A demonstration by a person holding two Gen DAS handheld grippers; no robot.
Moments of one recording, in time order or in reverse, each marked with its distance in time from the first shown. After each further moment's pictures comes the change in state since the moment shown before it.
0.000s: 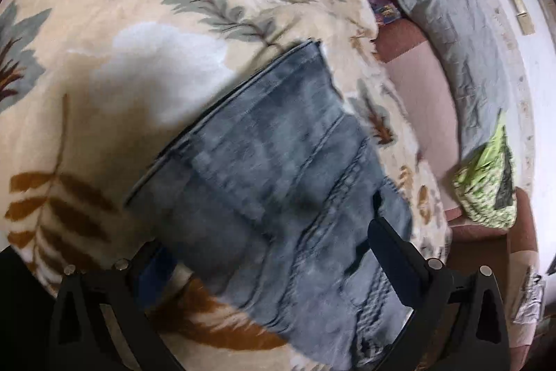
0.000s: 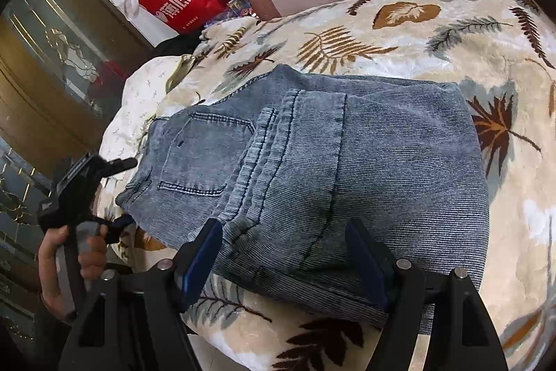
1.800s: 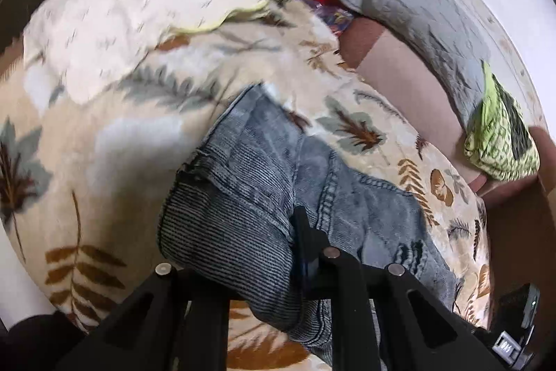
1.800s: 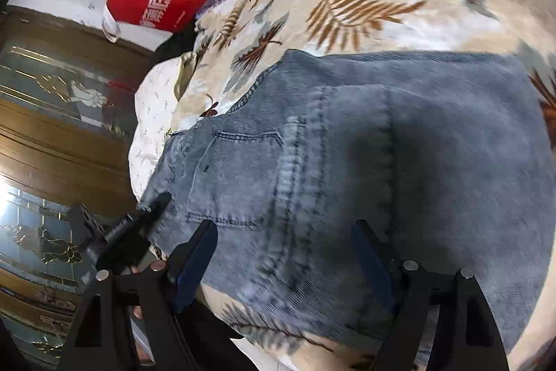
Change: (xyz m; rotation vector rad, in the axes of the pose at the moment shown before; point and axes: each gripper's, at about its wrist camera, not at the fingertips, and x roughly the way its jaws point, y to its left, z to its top) left arm -0.026 -0.056 -0.012 0.334 -0.180 0.134; right arm 0.034 -0.025 0.040 0.228 0.156 0.191
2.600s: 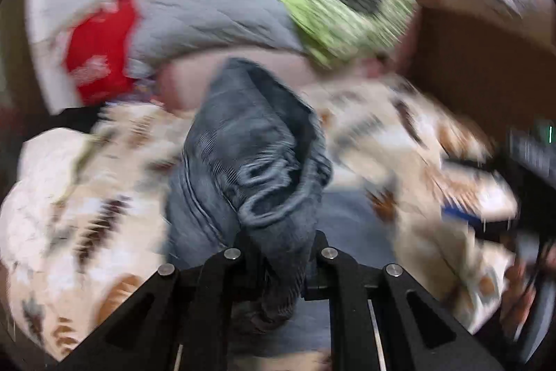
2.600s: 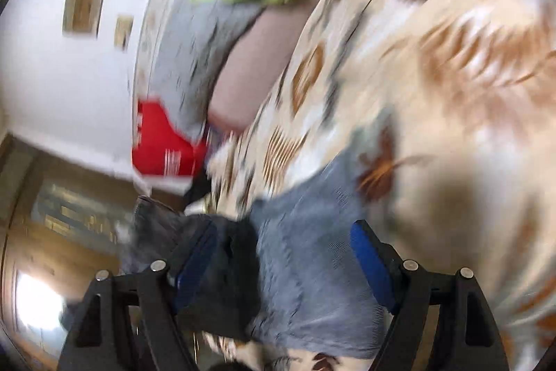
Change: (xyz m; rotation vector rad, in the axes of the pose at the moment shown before) left arm -0.031 -0.255 -0.159 0.818 -0.074 -0.089; right arm -0.178 -0.147 -0.041 0.384 -0.537 0.160
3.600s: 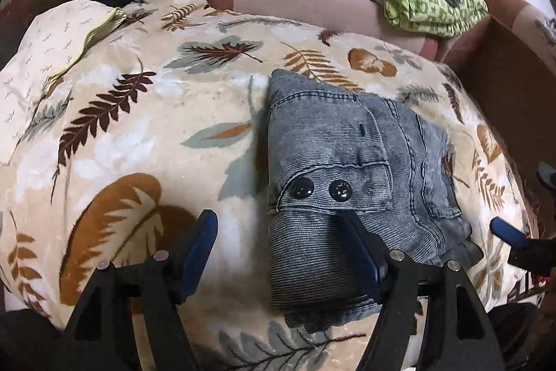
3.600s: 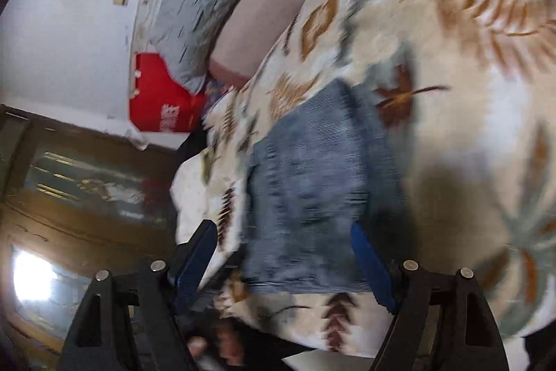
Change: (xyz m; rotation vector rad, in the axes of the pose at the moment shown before) left arm 0.035 0.124 -0.065 -0.368 0.192 -0.034; right arm 0.042 0.048 -0.056 -0.040 0.311 -0.004
